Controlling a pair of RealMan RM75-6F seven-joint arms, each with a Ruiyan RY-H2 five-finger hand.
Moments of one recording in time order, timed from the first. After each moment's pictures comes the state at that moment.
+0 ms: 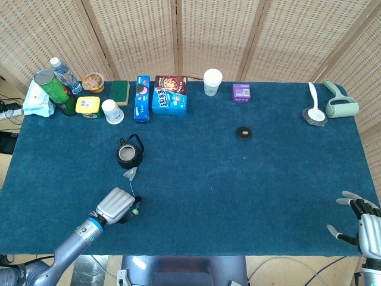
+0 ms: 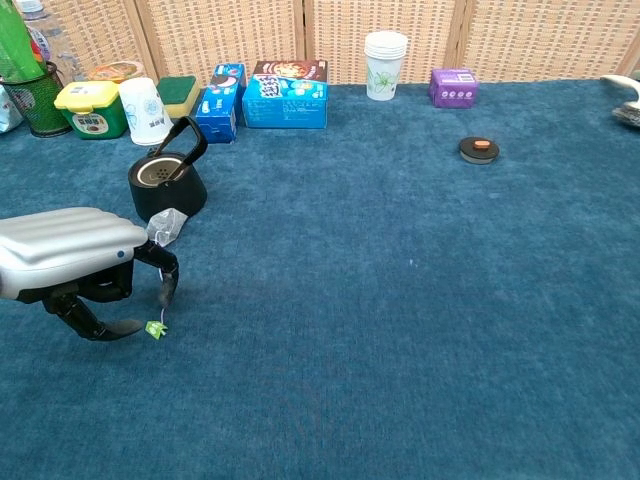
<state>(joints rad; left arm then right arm) -0.55 -1.40 -0.01 -1.72 1.32 0.87 0.48 -0.05 -1.23 0.07 -1.49 -1.45 1.55 0.16</state>
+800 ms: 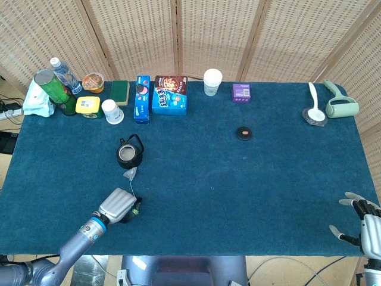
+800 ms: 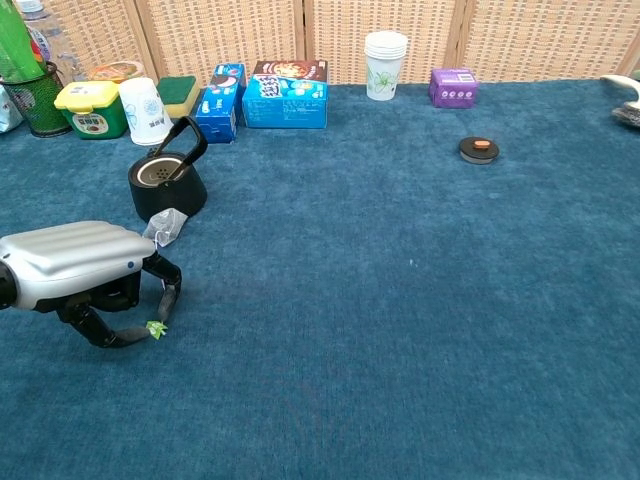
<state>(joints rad) -0.57 -1.45 0.02 -1.67 1.27 0.88 0.47 -0.06 -1.23 0.08 -1.49 -1.44 1.55 0.16</state>
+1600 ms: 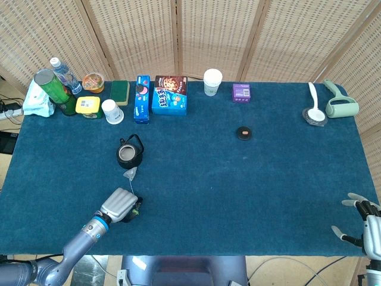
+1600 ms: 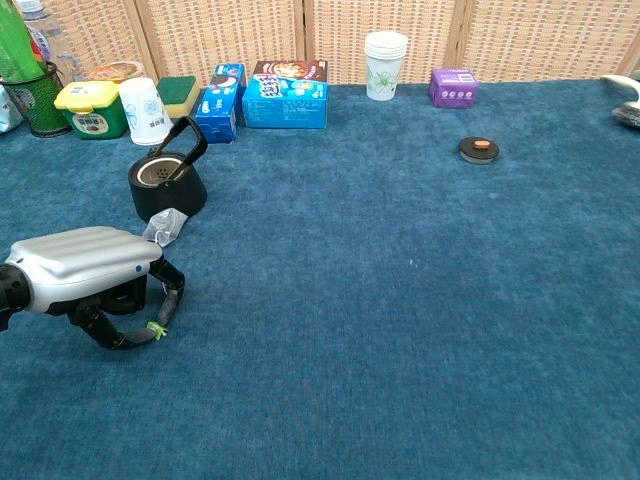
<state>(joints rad) -0.59 -1.49 0.03 -1.63 1.23 0.89 0.46 -0.06 -1.22 0.08 -1.49 -1.42 1.55 0.16</state>
